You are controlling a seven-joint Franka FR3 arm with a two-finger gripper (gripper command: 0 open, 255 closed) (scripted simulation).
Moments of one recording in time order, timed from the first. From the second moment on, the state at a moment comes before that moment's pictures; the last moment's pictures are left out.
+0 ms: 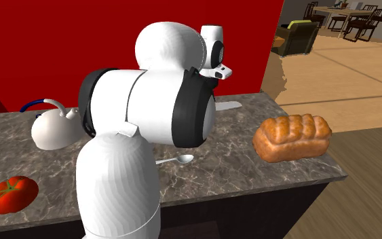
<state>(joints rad) -0.41 0.23 -0.05 -1.63 -0.01 1.84 1.12</state>
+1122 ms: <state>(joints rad) -0.41 0.24 -0.05 -1.39 -0.01 1.61 1.11</state>
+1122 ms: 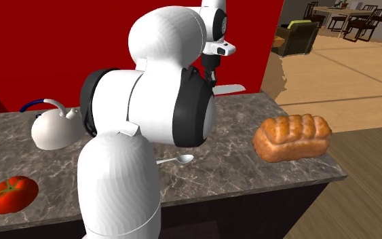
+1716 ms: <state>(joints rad) -0.41 0.28 -0.05 -1.21 -0.01 1.46 1.11</state>
